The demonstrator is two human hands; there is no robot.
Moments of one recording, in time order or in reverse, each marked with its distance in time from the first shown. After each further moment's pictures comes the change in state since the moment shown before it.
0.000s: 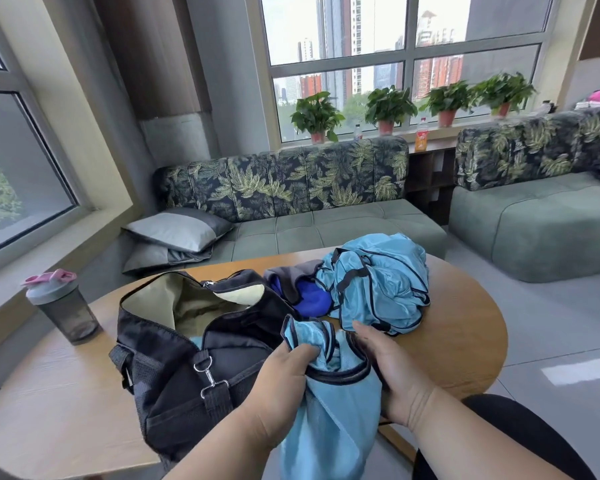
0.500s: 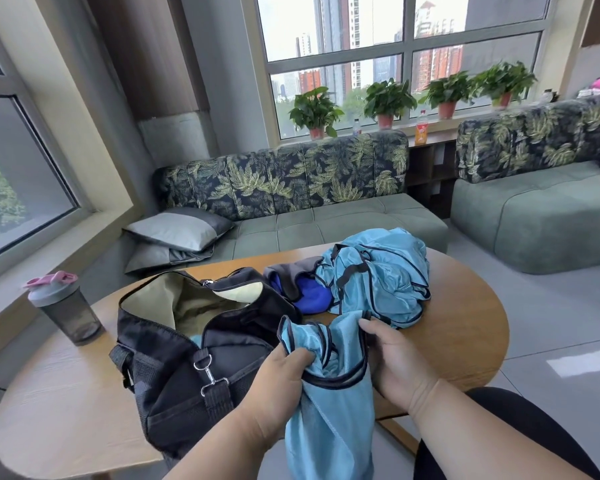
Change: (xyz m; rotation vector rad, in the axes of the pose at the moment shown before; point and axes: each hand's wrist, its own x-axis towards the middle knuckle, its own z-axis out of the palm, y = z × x) left_hand -0.006 -0.002 -0.005 0.151 -0.001 -0.018; right_hand 0.019 -0.001 -0.017 0.127 0.134 -0.182
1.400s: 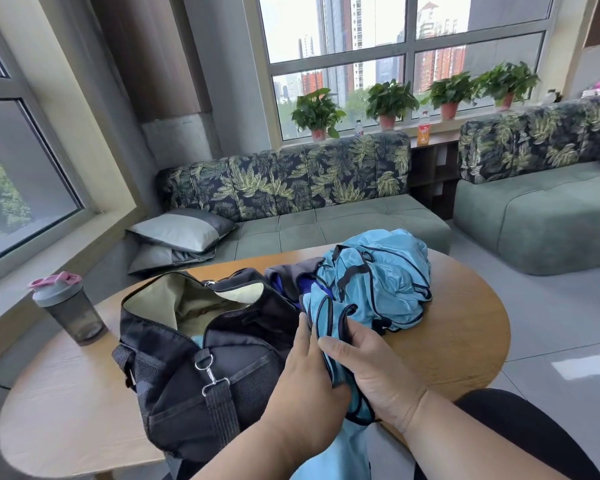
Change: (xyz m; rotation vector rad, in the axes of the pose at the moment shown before) left_hand -0.017 0.000 0.024 0.942 -0.058 0.473; right_hand -0.037 0.007 0.034 -0.477 -0.306 -0.275
